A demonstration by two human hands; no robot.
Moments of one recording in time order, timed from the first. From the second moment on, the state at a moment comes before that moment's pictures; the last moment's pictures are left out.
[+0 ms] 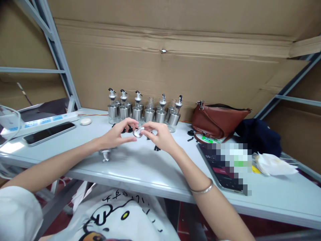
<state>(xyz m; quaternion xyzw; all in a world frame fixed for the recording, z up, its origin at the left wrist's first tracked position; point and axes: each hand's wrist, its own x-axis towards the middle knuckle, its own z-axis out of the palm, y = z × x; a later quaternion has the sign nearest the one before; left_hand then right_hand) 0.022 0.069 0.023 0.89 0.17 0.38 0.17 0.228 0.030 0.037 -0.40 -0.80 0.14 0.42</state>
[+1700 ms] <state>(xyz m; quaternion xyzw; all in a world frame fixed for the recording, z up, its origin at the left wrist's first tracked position) 0.018 0.058 0.014 0.97 0.14 0.22 -0.01 0.234 0.036 0.041 -0.36 -0.67 0.43 0.48</state>
